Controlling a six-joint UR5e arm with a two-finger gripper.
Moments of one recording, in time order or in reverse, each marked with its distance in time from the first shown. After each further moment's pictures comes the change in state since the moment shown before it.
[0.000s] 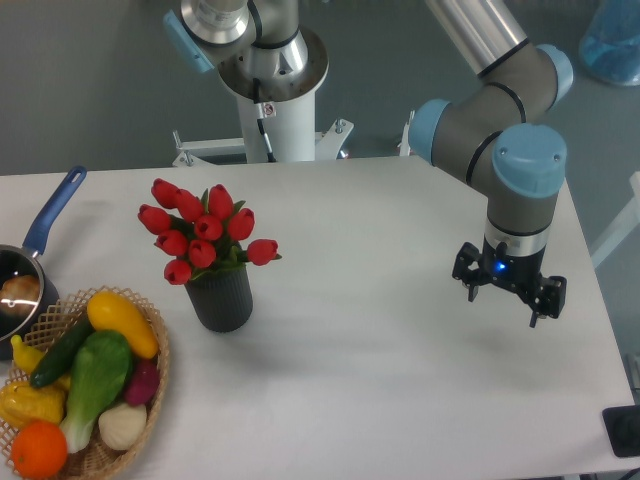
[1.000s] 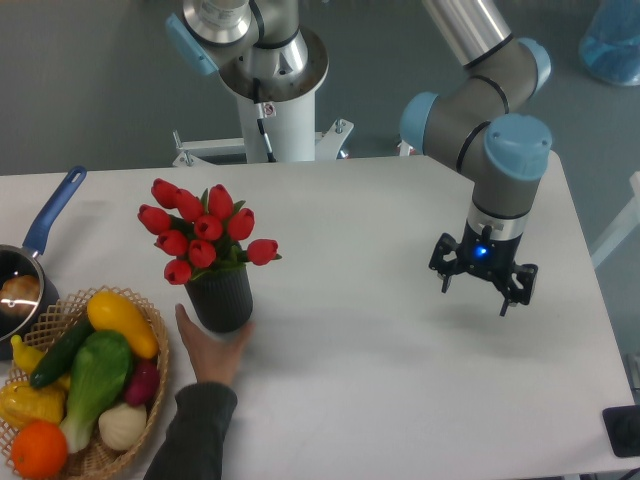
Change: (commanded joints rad) arm 0.081 0.061 -0.175 0.086 -0.190 -0.011
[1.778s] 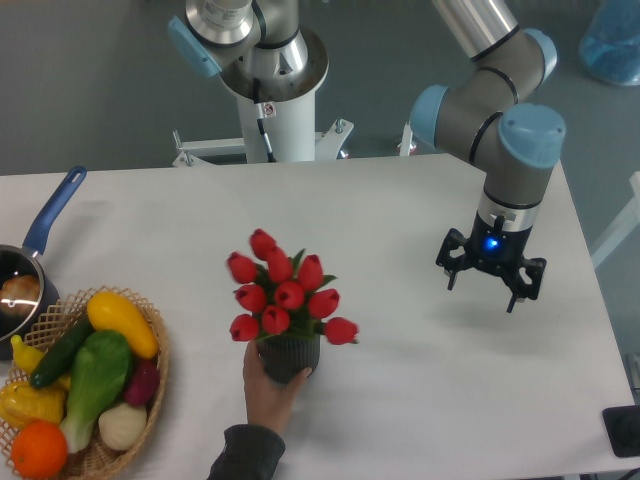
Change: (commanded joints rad) arm -0.008 0.000 -0.031 -0.003 -0.044 0.028
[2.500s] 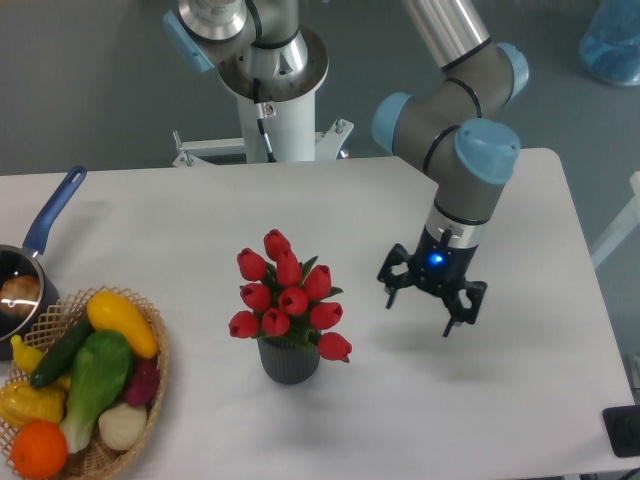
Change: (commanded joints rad) arm -0.075 0.058 -0.019 0.000 -0.392 -0.124
